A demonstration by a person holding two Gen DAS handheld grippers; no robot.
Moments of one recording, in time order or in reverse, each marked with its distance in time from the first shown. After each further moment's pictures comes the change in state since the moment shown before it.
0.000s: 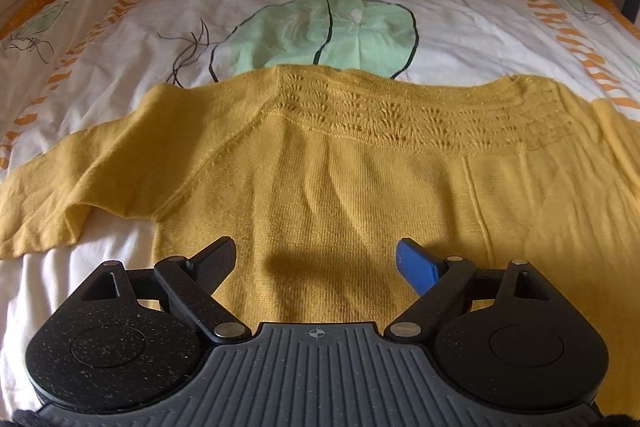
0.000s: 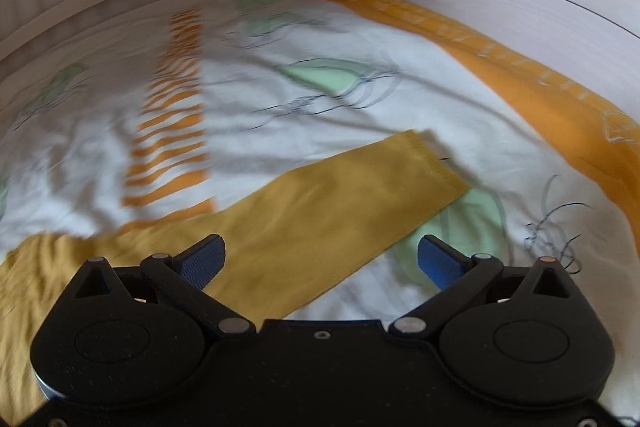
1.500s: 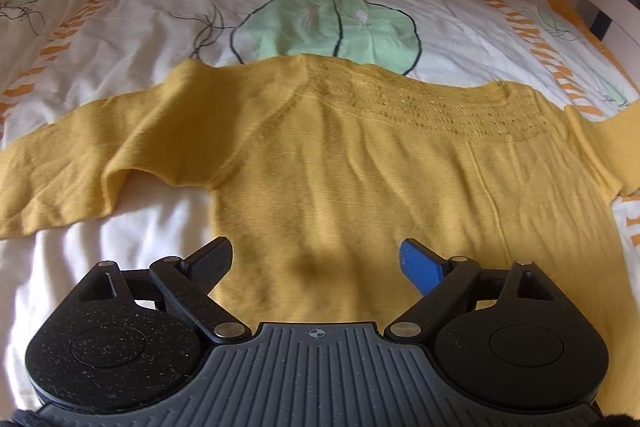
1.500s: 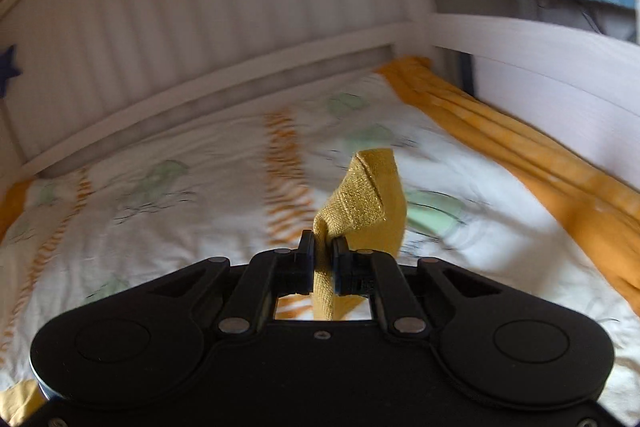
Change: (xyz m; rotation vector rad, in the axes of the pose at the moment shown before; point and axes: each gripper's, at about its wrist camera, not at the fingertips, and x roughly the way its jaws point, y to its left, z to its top) left arm -0.032 0.075 -0.013 -0.028 0.013 -0.158; right arm -0.121 0.063 0.104 -0.014 -0.182 0.311
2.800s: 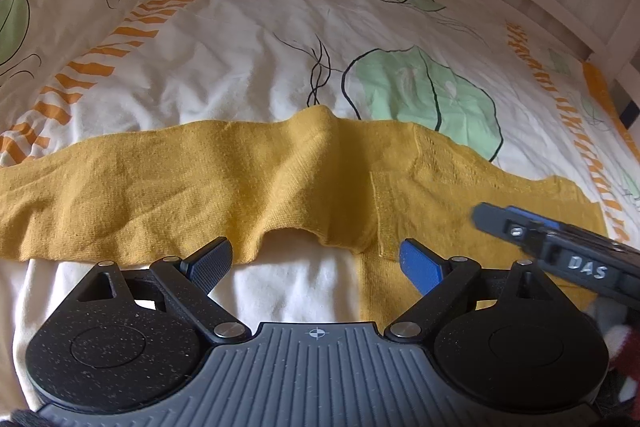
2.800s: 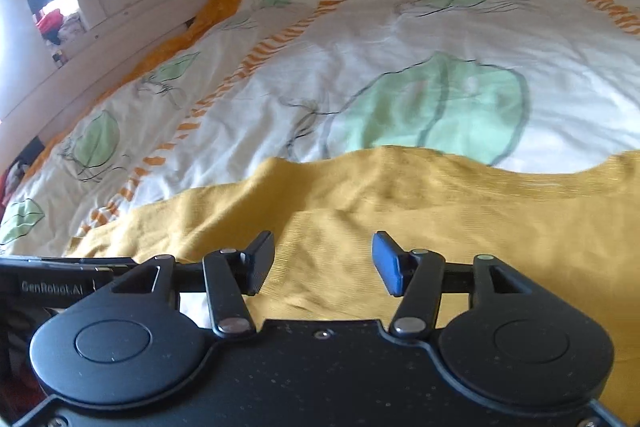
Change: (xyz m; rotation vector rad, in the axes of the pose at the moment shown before) left arm -0.019 0.100 0.025 -0.195 -0.076 -0.002; right arm 0.066 0.316 -0.253 -0.272 0.321 0.520
